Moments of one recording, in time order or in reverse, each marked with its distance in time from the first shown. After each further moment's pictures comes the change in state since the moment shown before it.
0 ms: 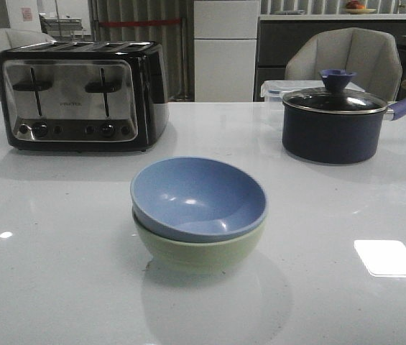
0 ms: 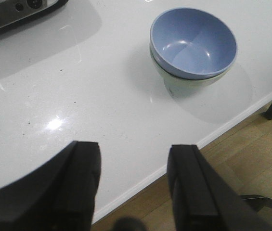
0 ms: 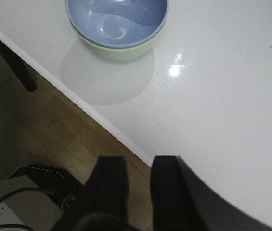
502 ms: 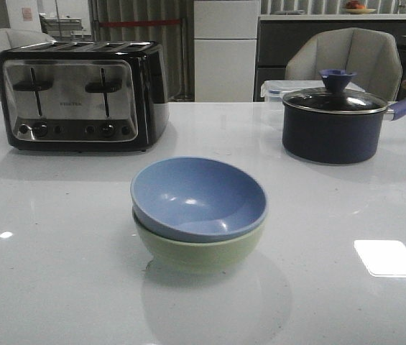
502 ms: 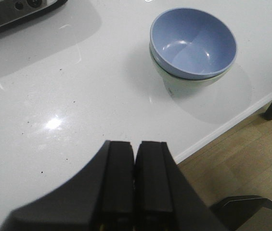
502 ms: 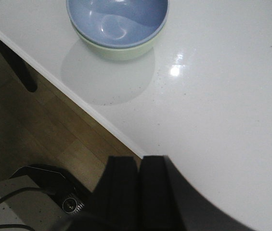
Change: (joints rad) left arm 0.000 0.000 0.000 0.000 0.000 -0.007; right arm 0.000 0.000 0.000 0.002 0.000 0.000
